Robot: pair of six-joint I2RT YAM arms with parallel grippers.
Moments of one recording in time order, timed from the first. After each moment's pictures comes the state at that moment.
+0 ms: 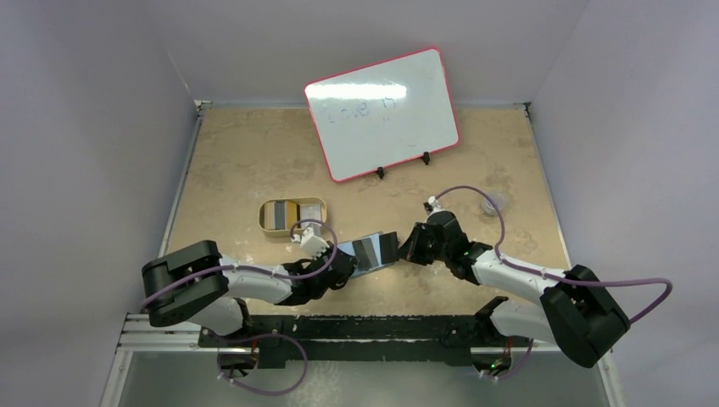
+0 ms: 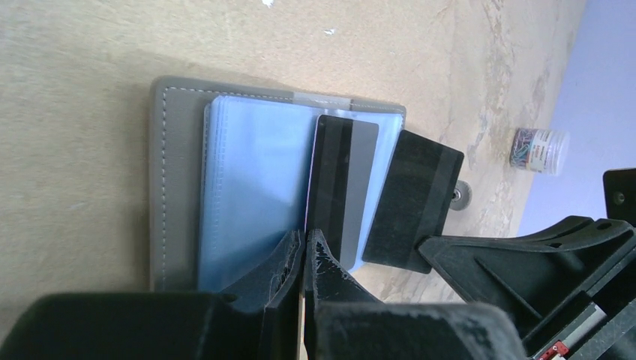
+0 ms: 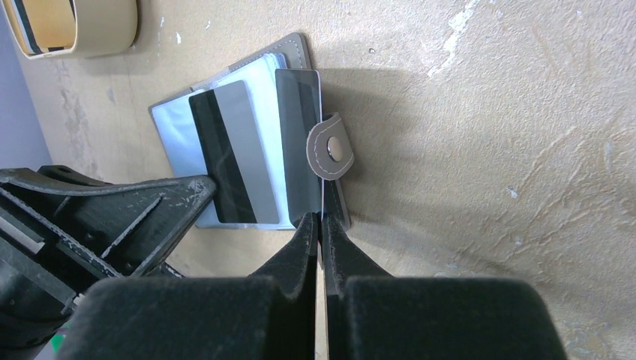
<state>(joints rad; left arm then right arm) -1.15 1.43 0.39 0.29 -0.57 -1.59 0.62 1.18 0.37 0.06 -0.15 0.86</state>
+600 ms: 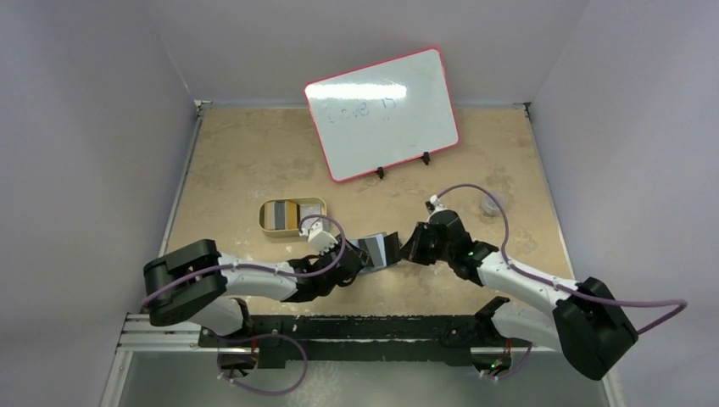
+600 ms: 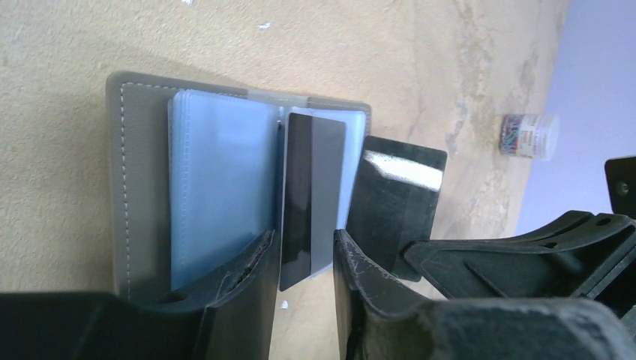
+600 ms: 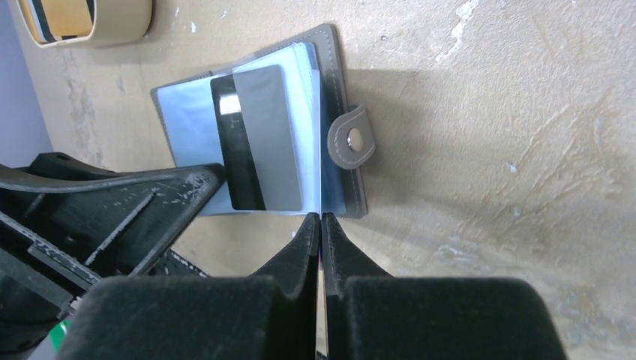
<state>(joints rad) -1.17 1.47 0.49 0.24 -0.60 -1.53 0.62 1.12 0.39 -0.01 -0.15 0.85</state>
